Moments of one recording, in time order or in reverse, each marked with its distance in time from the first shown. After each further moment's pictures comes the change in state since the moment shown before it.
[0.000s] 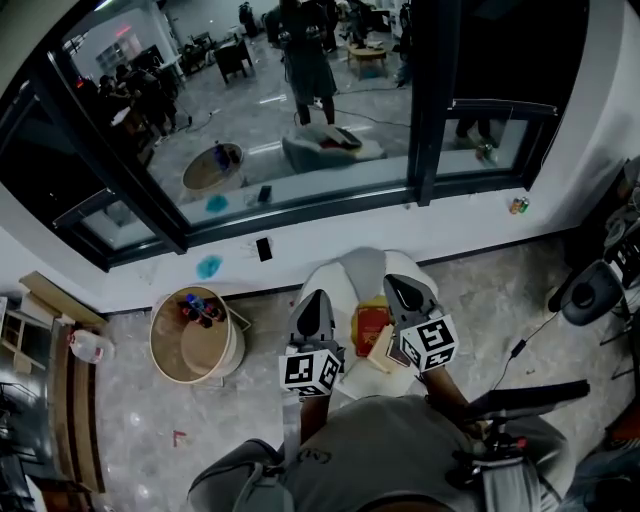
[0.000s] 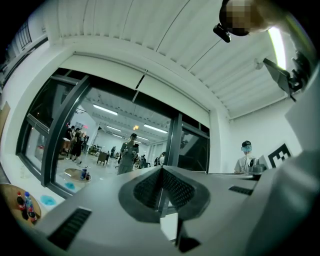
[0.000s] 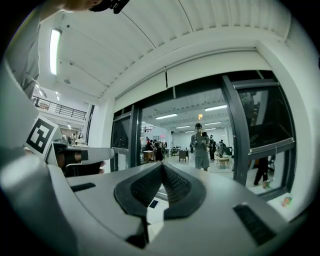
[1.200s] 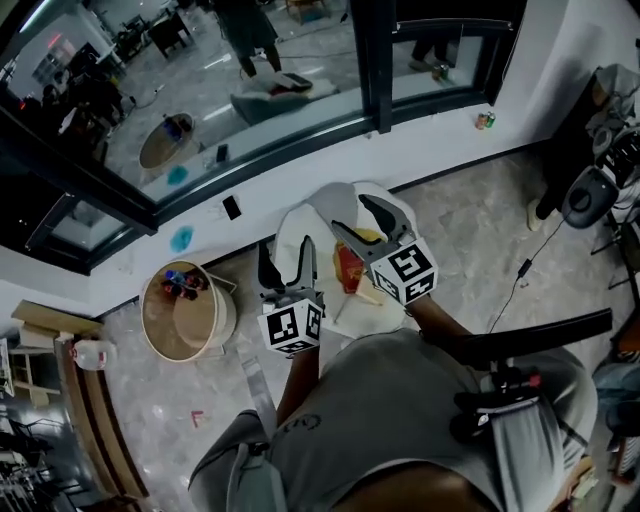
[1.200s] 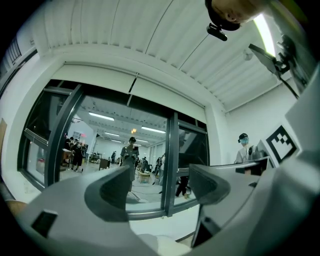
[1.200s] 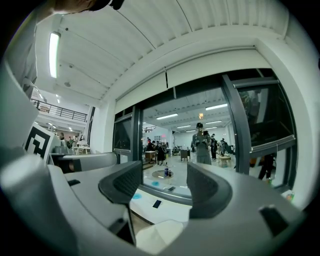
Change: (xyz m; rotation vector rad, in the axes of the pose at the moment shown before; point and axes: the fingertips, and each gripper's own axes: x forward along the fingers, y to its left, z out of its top) left arm -0.013 -0.007 -0.005 0.120 -0.021 0.001; right arm -0.007 0.014 0.001 0.015 0.007 0.013
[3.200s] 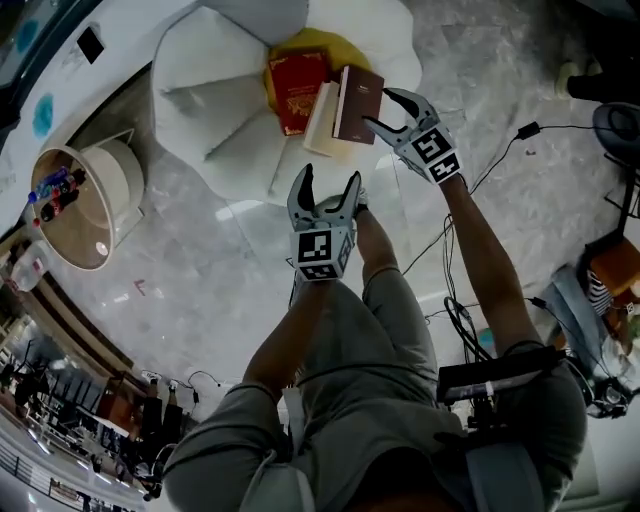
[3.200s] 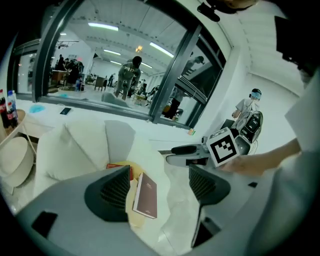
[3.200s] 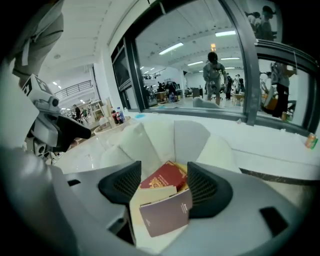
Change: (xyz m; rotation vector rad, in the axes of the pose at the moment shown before) left arm -0.017 -0.103 -0.568 -0.279 0.818 -0.106; right arm -0.025 -0.188 -0.606 0.057 0.708 0.210
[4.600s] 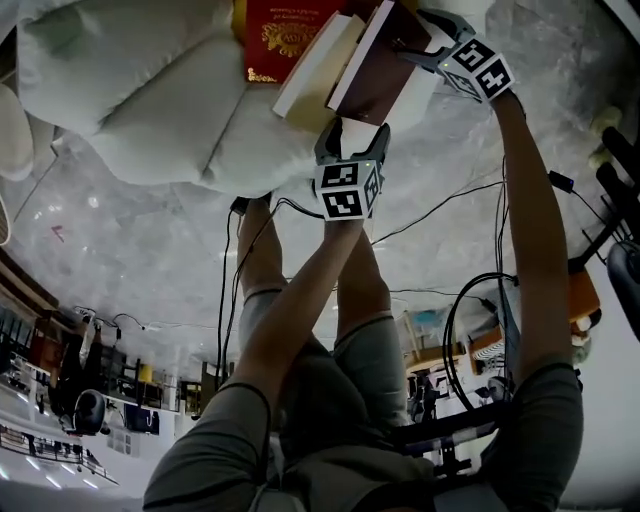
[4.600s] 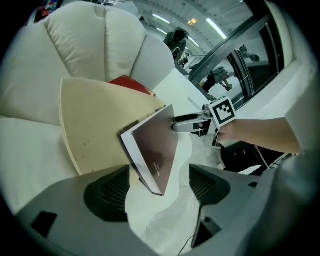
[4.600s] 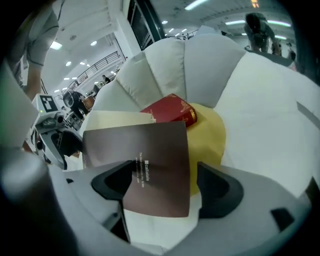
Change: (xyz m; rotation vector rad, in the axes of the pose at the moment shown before) left arm 0.216 0.046 -0.287 -0.469 0.256 0.120; right arm 0.199 -0.112 -0.230 -0.221 0.378 0.377
